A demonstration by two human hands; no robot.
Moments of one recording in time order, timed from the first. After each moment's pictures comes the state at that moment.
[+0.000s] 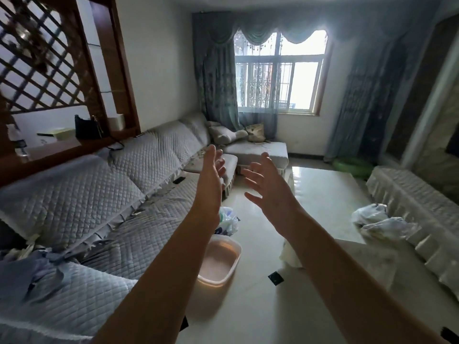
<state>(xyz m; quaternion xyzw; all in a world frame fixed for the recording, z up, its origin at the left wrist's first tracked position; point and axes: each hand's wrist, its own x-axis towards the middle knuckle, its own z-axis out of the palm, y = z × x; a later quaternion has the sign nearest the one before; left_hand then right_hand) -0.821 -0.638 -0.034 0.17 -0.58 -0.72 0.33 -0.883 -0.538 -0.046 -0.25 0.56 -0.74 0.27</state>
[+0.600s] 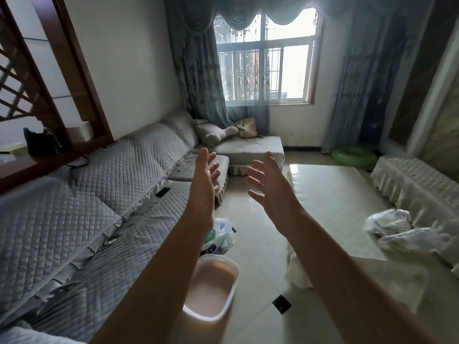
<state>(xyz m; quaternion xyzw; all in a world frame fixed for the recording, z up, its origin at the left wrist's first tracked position) -1.105 -0.768 -0.064 0.16 -0.61 -0.71 0.31 -1.171 -0.654 -0.071 -0.20 0.54 -0.78 0.25</state>
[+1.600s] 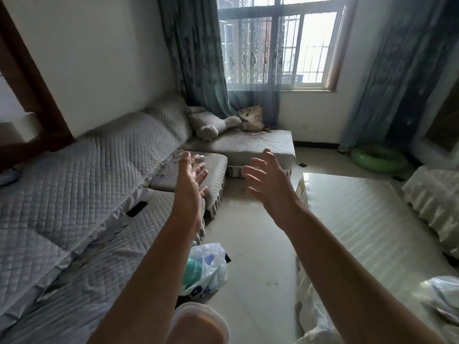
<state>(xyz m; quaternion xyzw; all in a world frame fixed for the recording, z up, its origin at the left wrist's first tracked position) -1.575 -1.040 -0.116 0.22 -0.56 -0.73 0.33 -1.661 -0.912 -0.109 -0.18 0.56 -0.76 0.29</state>
